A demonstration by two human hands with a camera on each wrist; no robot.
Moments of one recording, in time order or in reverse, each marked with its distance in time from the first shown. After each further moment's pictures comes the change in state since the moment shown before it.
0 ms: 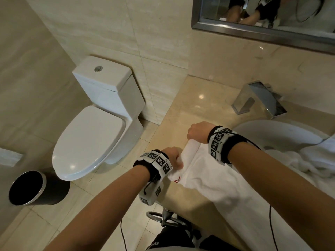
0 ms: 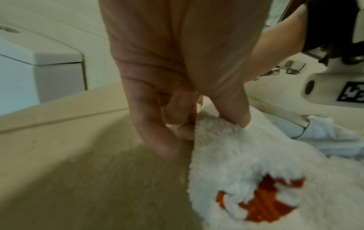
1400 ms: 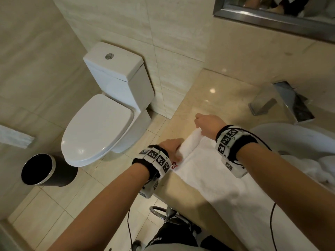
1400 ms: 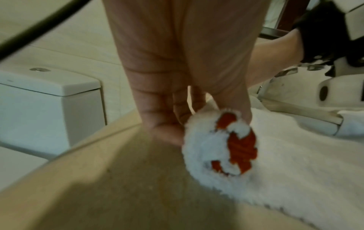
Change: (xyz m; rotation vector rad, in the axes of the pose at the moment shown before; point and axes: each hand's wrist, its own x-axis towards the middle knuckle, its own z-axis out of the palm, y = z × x) left_hand 0.020 -0.042 -0.003 -0.091 0.108 0.040; right_hand 0.029 0.011 0.009 0.399 0.209 0.222
